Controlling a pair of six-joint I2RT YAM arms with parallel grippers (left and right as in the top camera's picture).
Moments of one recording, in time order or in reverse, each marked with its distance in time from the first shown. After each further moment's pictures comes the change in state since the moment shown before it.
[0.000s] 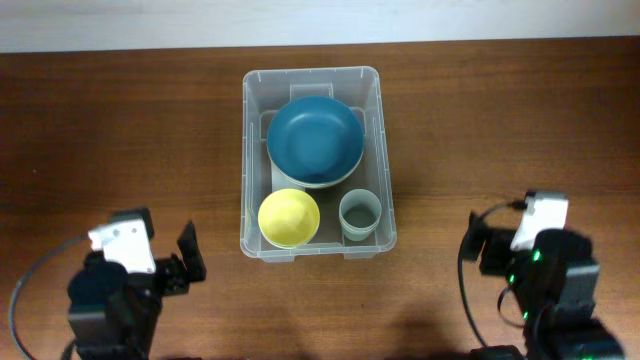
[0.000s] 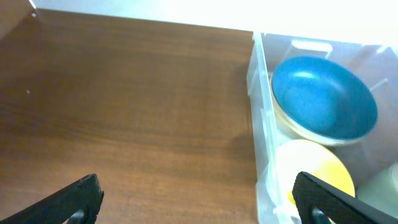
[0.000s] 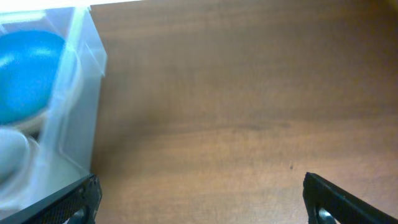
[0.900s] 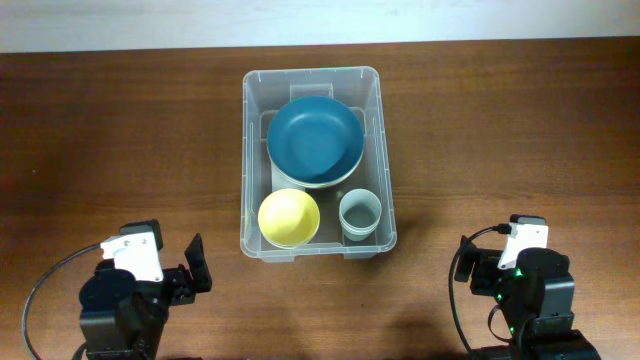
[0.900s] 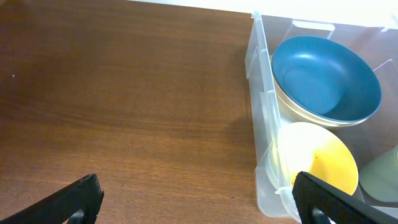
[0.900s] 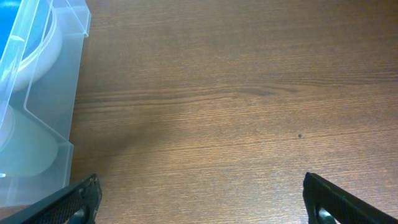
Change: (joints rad) left arm 0.000 -0.048 -0.071 -0.013 0.019 0.000; right arm 0.000 -0.092 -0.160 -0.001 -0.001 0.001
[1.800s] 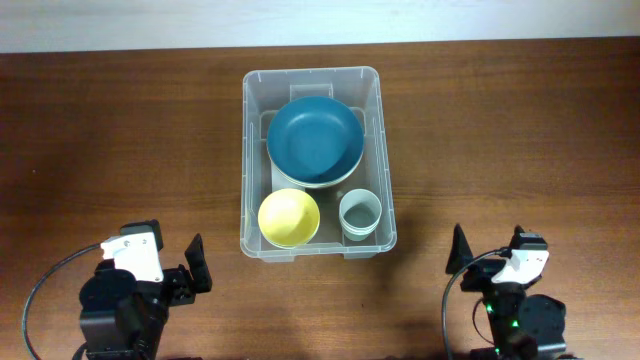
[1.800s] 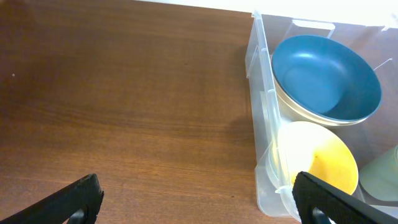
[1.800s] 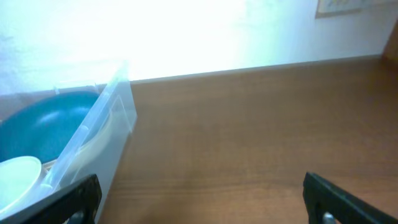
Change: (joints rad) left arm 0.000 0.000 0.000 -0.003 0.000 0.000; right arm 0.004 -0.444 -0.369 0.430 -0.061 -0.004
